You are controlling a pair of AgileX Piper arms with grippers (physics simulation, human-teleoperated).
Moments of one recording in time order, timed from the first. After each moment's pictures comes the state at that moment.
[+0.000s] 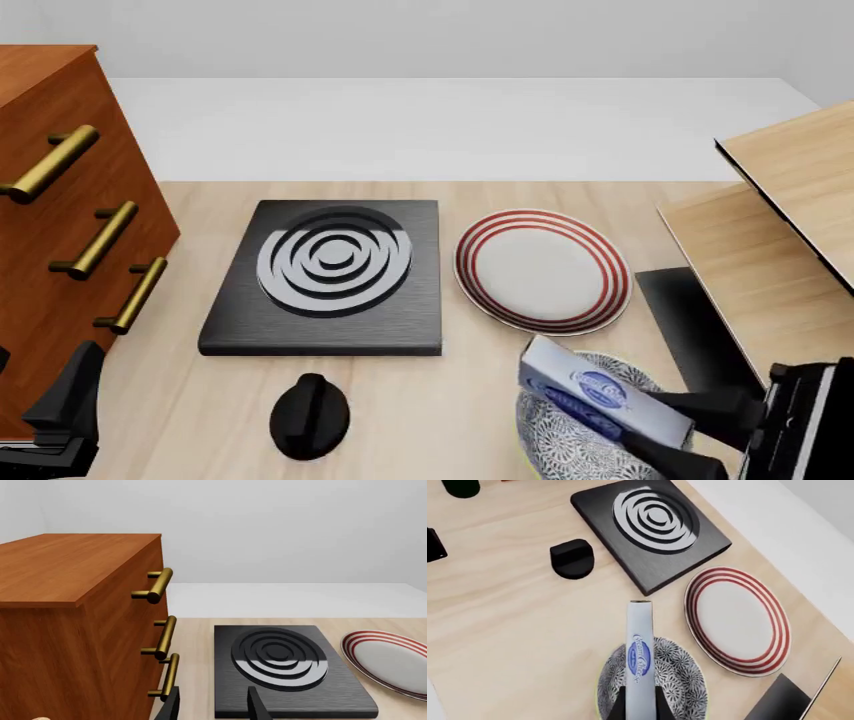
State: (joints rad) left arm 0.00 0.01 0.00 0.00 0.00; right arm 0.76 0.43 -0.38 0.57 -0.29
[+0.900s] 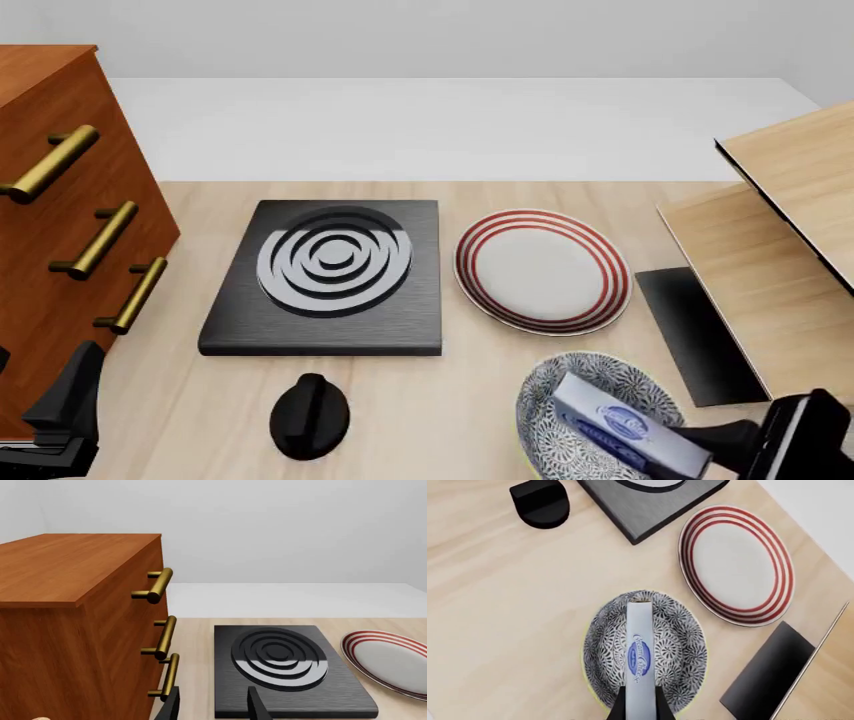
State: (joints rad) left arm 0.00 0.01 0.00 0.00 0.00; right arm 0.62 0.40 -0.30 0.69 -0.33
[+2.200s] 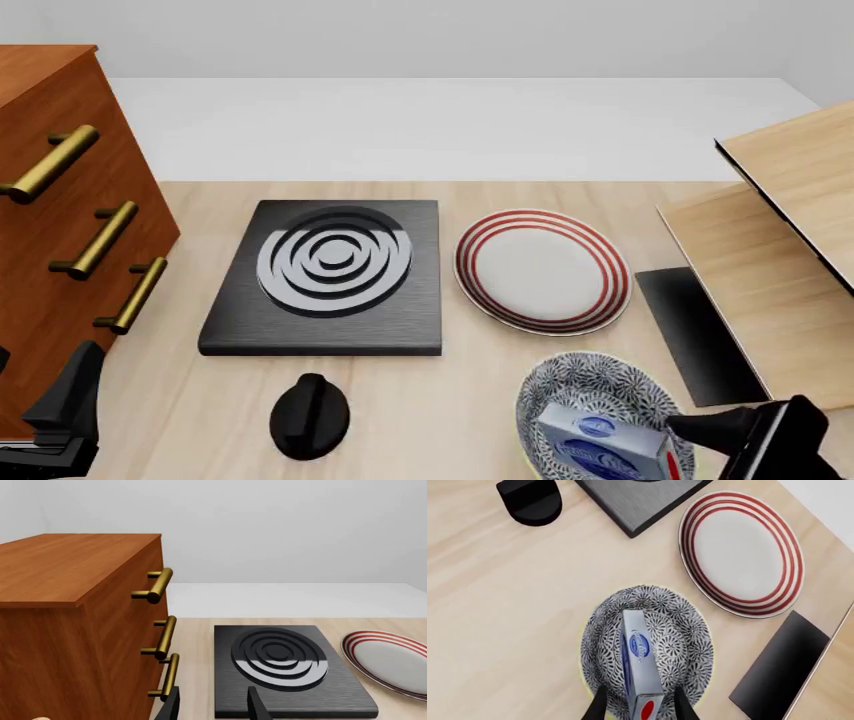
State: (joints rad) left arm 0.00 0.01 0.00 0.00 0.00; right arm 0.61 0.43 -0.23 0.61 -0.28
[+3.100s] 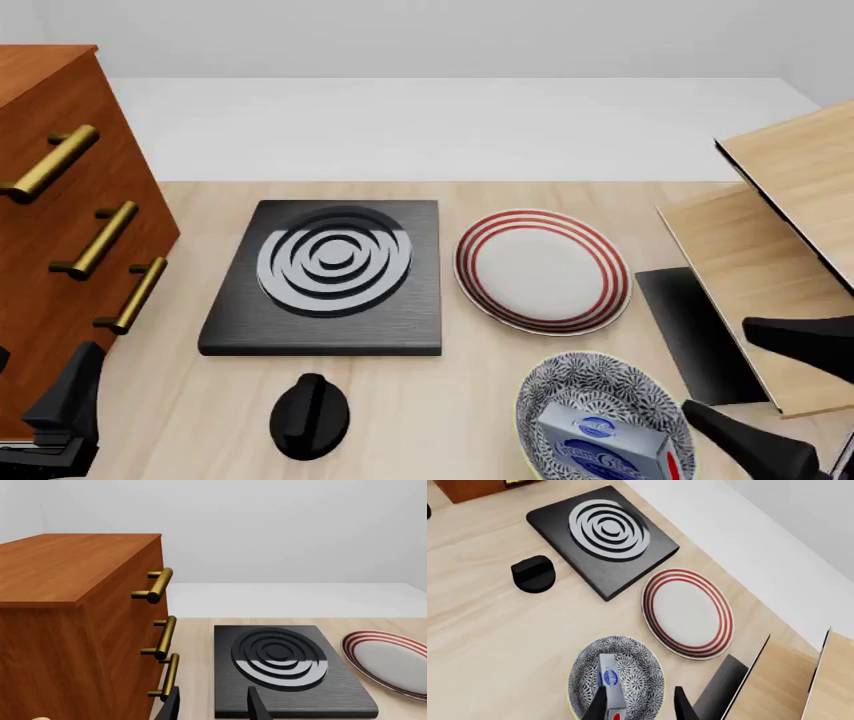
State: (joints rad) left arm 0.00 0.01 0.00 0.00 0.00; right arm 0.59 0.36 -0.60 0.79 -0.34
